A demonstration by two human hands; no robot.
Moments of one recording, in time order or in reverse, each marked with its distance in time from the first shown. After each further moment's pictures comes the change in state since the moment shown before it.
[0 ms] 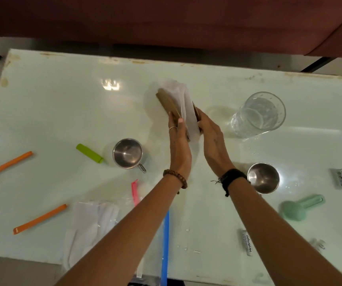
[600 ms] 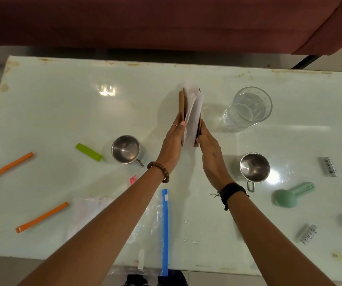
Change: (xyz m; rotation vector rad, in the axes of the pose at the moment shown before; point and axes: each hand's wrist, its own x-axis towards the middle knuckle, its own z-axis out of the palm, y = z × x) left_hand -0.001 0.000 -0.021 0.268 -0.266 -0.086; right_hand -0.041 0.011 -0.004 0.055 0.037 0.005
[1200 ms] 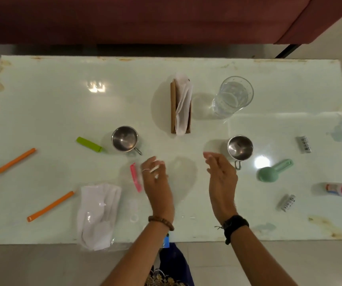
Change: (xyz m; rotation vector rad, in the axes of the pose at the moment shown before) left_hand -0.115 -0.042 0.000 -0.191 0.600 0.021; right_hand -0.095 0.010 -0.003 0.001 0.480 0.150
